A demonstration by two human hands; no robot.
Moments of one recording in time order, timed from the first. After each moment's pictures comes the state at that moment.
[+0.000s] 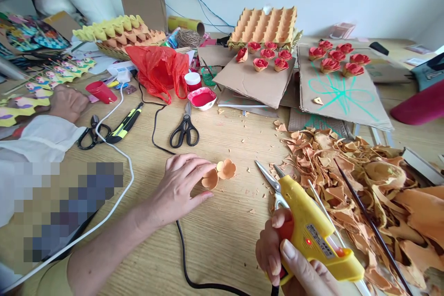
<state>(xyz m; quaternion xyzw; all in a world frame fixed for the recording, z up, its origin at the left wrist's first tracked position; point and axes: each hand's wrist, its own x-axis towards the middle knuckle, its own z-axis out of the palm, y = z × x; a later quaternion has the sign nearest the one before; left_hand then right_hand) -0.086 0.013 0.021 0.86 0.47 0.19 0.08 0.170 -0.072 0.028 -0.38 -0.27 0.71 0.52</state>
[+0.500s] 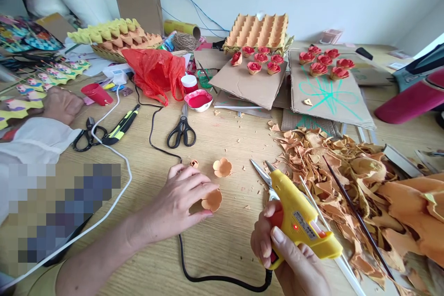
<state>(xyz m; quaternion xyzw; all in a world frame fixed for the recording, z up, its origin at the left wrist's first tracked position) -0.079 -0.006 0.036 0.88 0.42 0.16 0.12 0.167 -0.071 0.033 -0.37 -0.27 0.71 0.54</state>
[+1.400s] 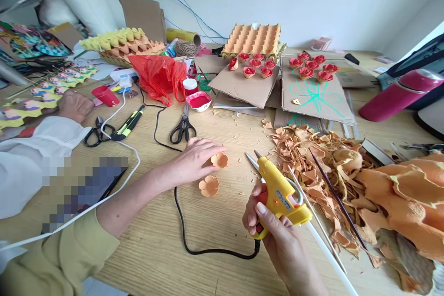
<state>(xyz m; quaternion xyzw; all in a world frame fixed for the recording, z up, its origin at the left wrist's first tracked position) -0.059 0.054 0.044 0.90 0.41 0.10 0.12 0.167 -0.071 0.029 -0.35 -0.31 0.71 0.53</state>
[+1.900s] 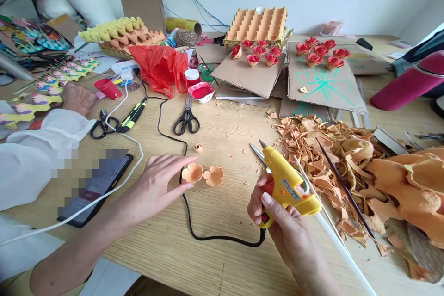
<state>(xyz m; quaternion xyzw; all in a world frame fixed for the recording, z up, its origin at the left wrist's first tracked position) -0.105 -0.036 0.062 0.84 0.52 0.13 0.10 0.166 -0.072 0.035 -0.36 -0.31 0.70 0.53</state>
